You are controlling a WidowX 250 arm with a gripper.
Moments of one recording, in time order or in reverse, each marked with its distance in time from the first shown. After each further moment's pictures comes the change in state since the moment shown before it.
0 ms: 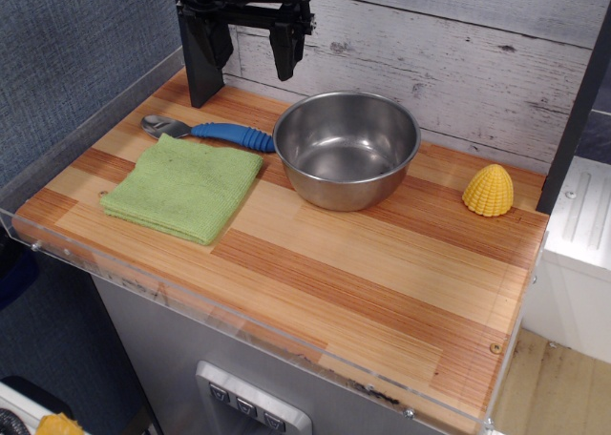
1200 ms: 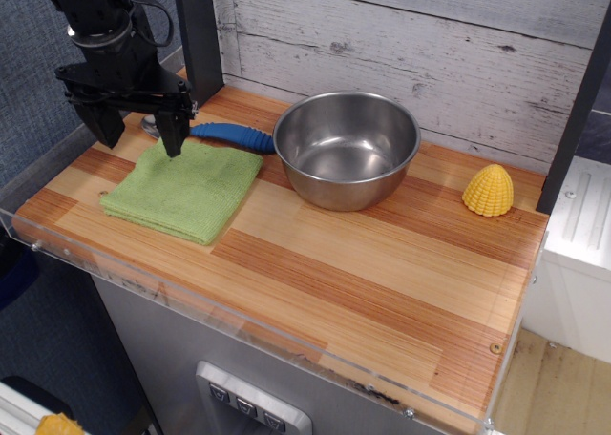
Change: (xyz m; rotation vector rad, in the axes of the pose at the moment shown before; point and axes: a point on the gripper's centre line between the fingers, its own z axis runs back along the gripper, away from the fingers) arm -0.064 0.087 -0.044 0.089 0.028 0.121
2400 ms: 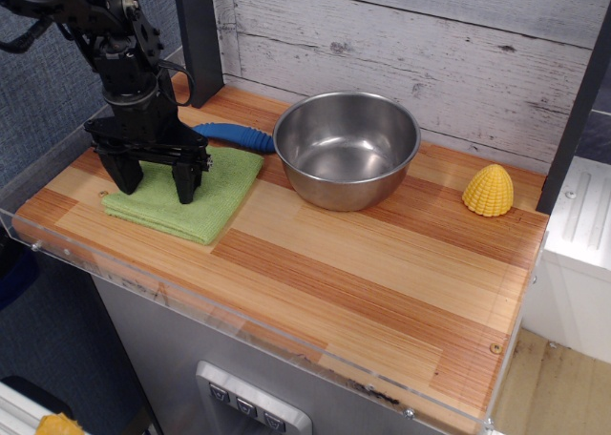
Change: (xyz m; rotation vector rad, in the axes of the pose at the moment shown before) arm -0.011 -0.012 -0.052 -0.020 0.092 -0.031
